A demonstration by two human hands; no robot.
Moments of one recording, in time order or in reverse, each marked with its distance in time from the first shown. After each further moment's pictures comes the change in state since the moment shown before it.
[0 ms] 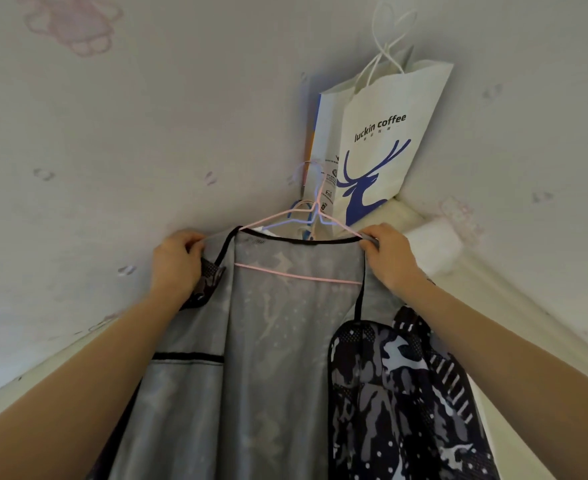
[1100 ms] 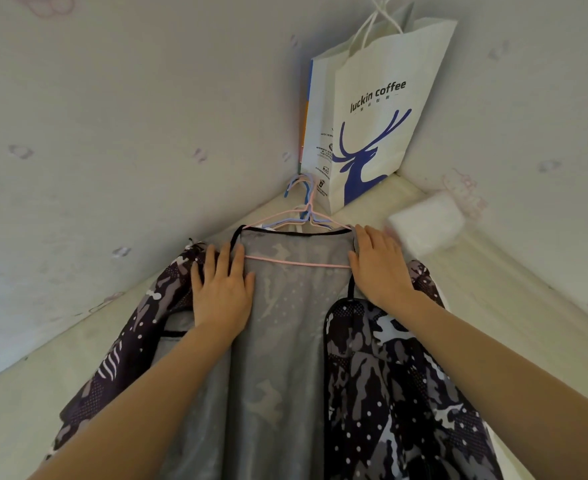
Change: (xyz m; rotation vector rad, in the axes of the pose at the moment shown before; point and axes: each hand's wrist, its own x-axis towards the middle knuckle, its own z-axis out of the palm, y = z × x) left_hand -0.085 -0.006 0.061 0.605 -0.237 0.215; right_hand -0.044 0.021 0.035 -0.421 -0.129 -0.064
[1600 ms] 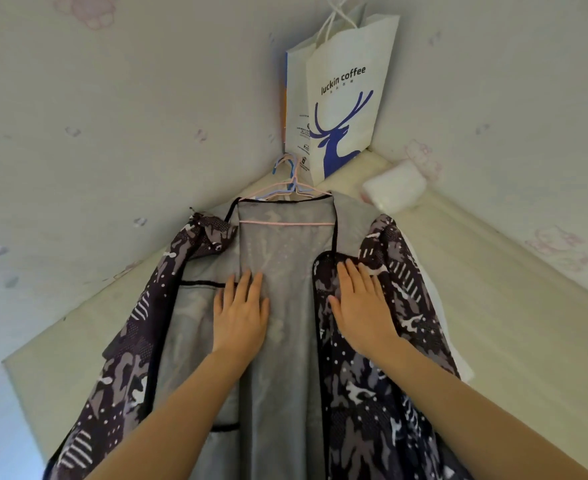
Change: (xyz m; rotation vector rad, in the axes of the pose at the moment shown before) left_hand -0.129 0.011 -0.006 -0.073 -0.135 0.113; right_hand -0.174 -0.044 -0.002 0.018 -0.152 0.041
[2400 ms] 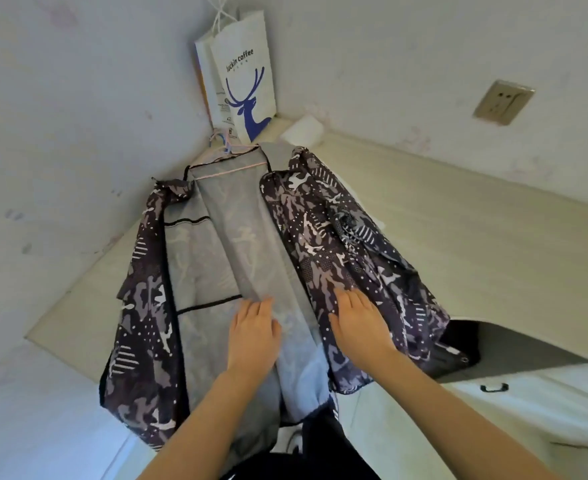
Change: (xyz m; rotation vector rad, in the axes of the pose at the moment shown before) left_hand -0.244 -0.014 0.001 -0.158 -0.064 0.350; right_hand -0.298 -0.083 0.052 0.090 0.142 0.313
